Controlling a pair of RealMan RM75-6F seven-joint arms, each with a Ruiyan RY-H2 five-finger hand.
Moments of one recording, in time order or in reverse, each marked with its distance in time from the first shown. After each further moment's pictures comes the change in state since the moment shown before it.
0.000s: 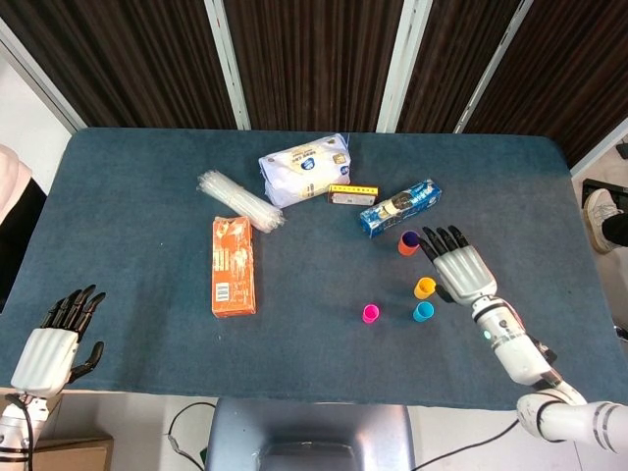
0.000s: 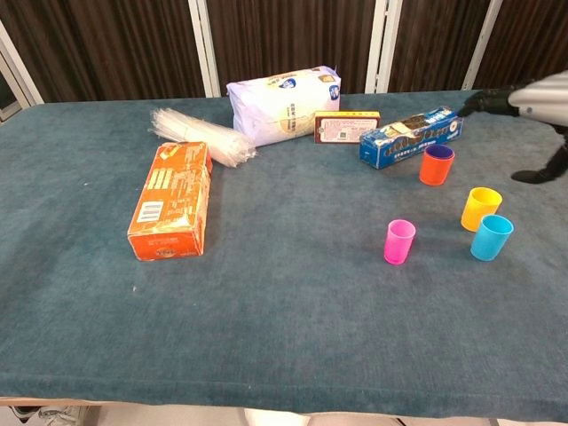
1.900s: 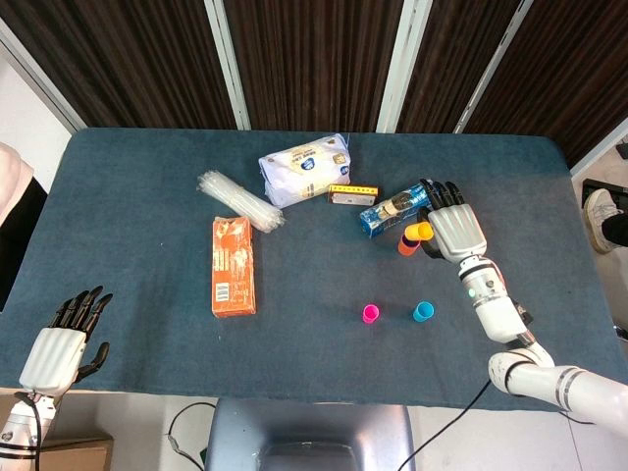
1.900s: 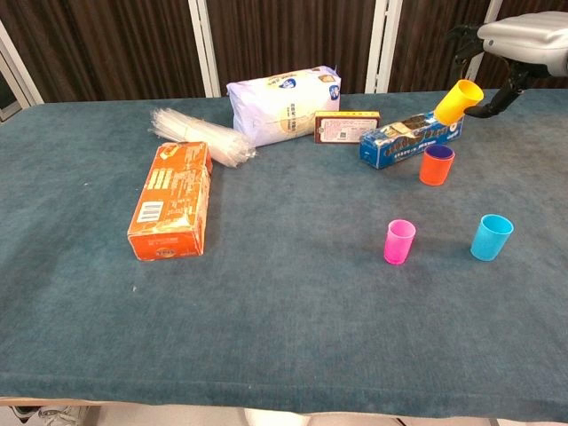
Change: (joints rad) left arm -0.011 -0.019 0.002 0.007 -0.013 -0.025 0.035; right arm 0.098 -0.162 0.188 0.264 0.081 -0.026 0.101
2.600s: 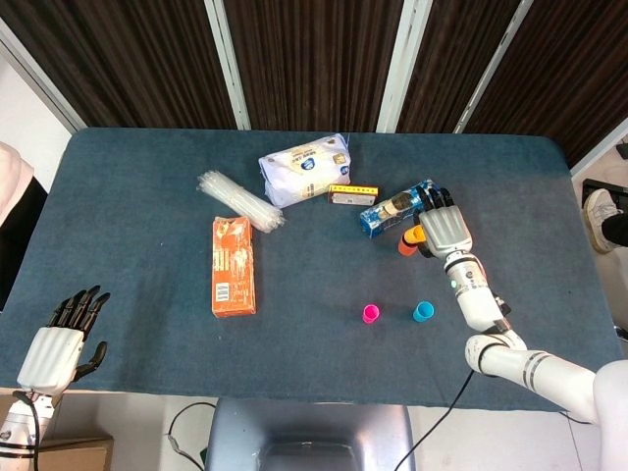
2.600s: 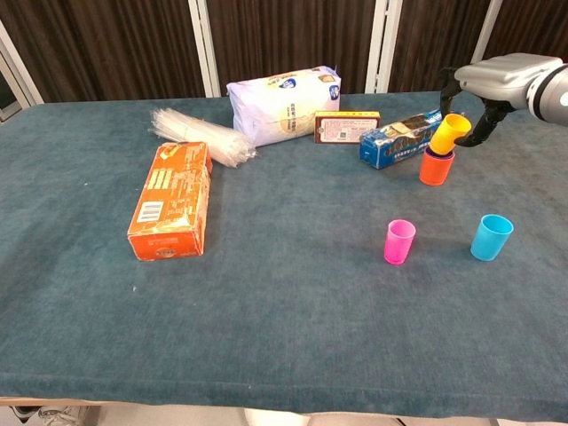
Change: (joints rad) left arm -0.001 0.006 -0.002 0.001 -0.008 -0.002 -0.011; right arm 0.078 -0.127 -0.028 0.177 0.158 -0.099 -0.129
